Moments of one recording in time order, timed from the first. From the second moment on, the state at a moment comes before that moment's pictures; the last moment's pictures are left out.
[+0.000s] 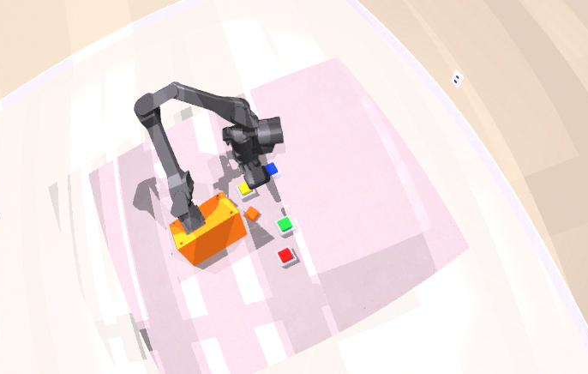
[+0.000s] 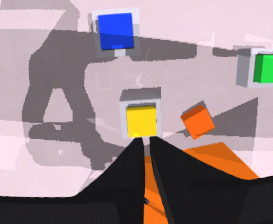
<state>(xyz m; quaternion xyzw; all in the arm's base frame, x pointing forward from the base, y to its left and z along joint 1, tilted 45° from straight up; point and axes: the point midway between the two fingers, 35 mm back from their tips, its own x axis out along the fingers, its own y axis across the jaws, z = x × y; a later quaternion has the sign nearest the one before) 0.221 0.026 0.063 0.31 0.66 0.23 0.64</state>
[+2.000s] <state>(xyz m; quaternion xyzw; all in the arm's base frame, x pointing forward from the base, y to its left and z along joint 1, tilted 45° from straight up) 0.300 0.101 0.004 0.31 0.66 0.24 0.65</state>
